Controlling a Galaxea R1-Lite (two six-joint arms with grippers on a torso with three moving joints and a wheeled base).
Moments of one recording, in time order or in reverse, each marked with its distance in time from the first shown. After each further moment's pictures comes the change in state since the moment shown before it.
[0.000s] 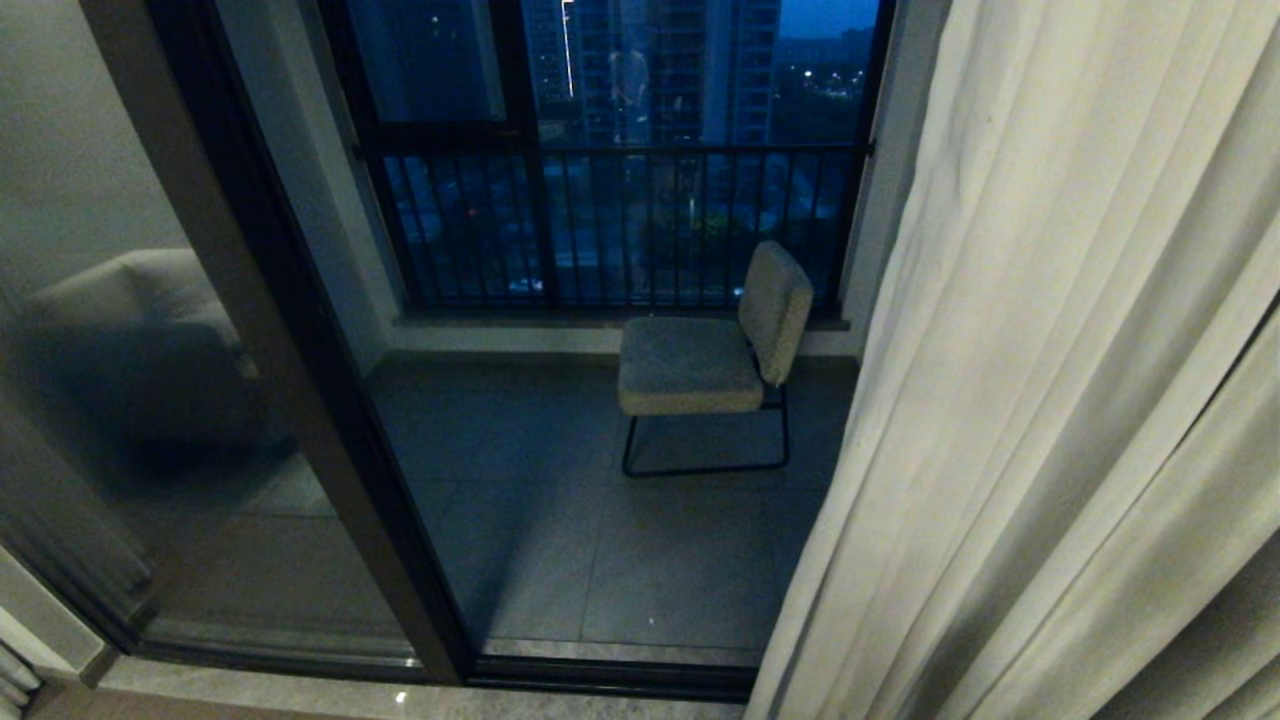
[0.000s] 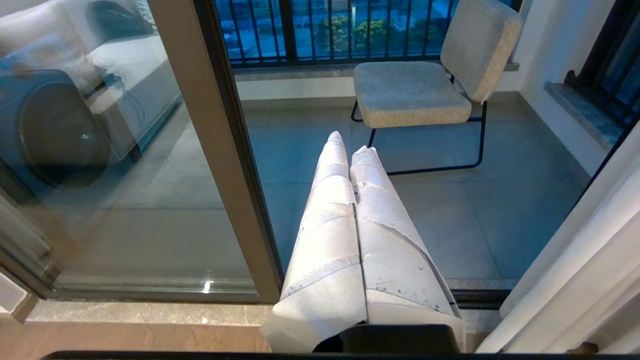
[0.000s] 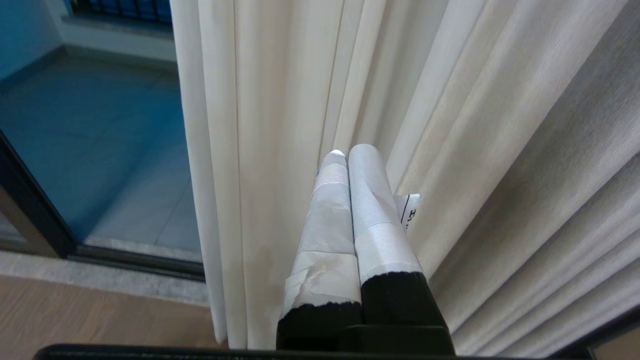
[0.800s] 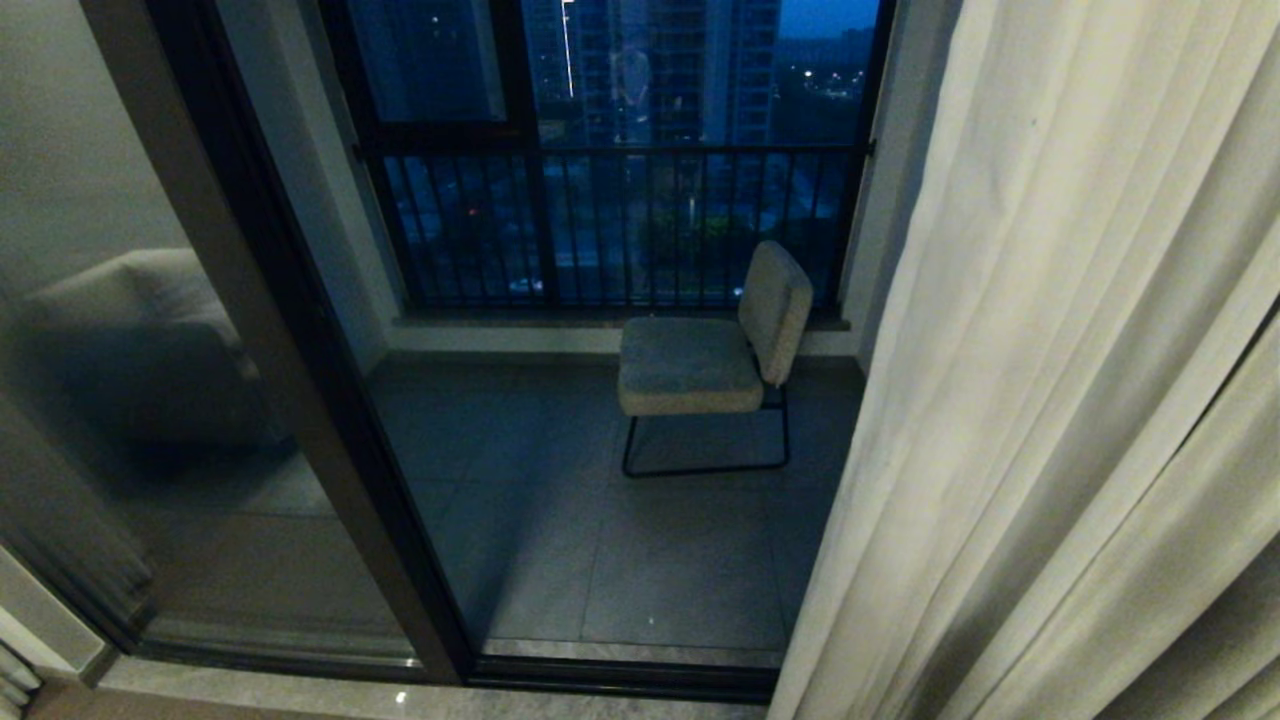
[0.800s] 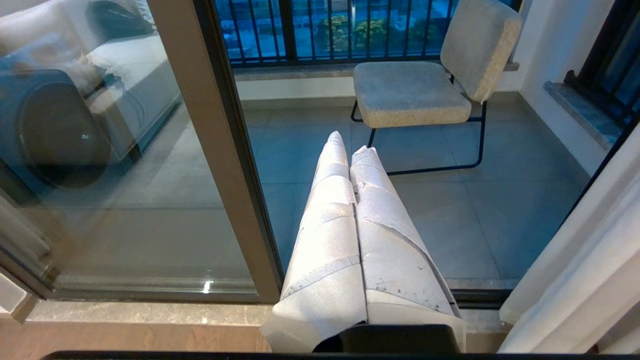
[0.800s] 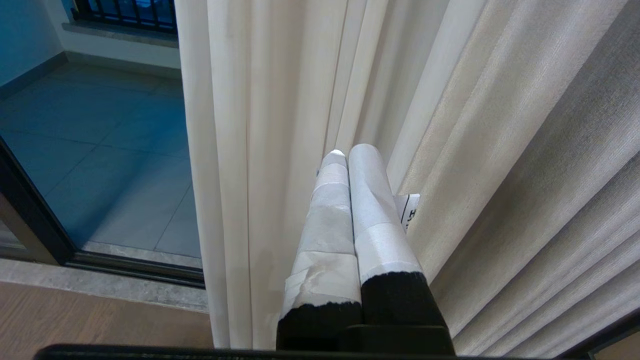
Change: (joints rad) left arm 0.000 0.000 0.000 0.000 -0.001 0.000; right arm 0.001 -0.021 0.000 0.003 0.000 0.001
